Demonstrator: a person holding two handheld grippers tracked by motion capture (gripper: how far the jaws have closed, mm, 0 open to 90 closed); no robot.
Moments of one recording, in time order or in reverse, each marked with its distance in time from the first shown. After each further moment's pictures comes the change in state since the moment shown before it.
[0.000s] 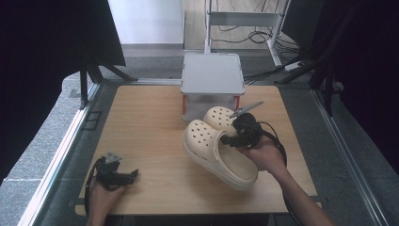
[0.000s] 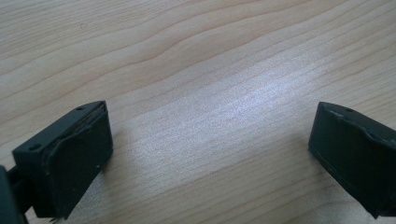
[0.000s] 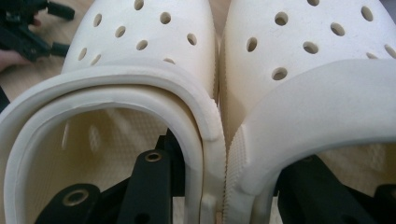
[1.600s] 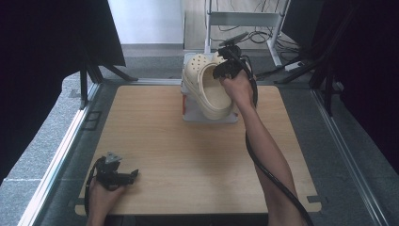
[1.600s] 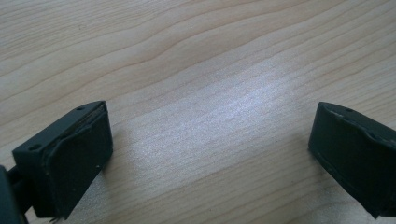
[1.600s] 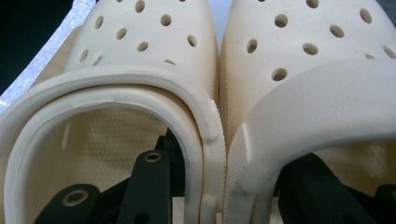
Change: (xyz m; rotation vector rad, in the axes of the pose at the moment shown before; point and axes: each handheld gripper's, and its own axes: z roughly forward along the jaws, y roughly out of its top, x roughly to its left) left arm 0.000 0.000 0.000 0.001 -0.003 0.003; right arm -0.072 0.170 0.021 -0.071 -0.304 0.358
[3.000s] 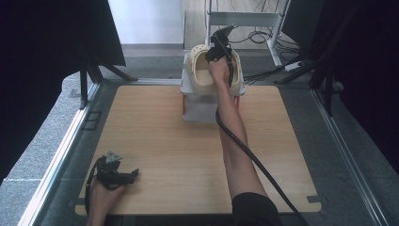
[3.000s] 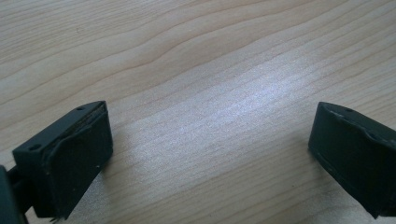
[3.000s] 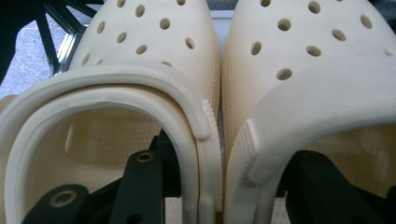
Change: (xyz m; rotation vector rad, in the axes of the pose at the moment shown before) left arm 0.000 0.002 0.002 -0.003 -0.004 0.004; right arm -0.023 0.069 0.118 0.007 -0.130 0.200
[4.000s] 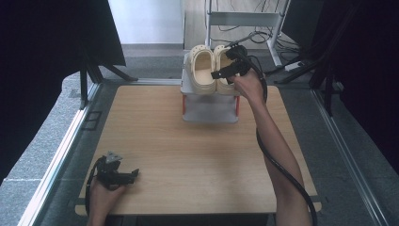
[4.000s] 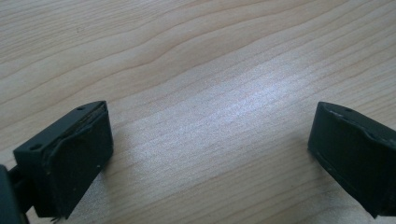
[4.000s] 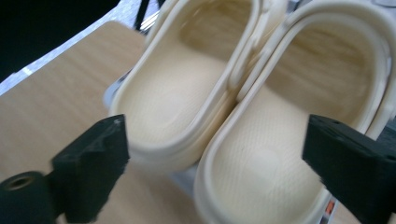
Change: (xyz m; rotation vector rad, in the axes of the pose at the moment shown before) left arm -0.001 0.000 0.000 -0.001 0.002 -0.003; right arm -0.045 -0.069 -0.100 -0.100 0.300 -0.460
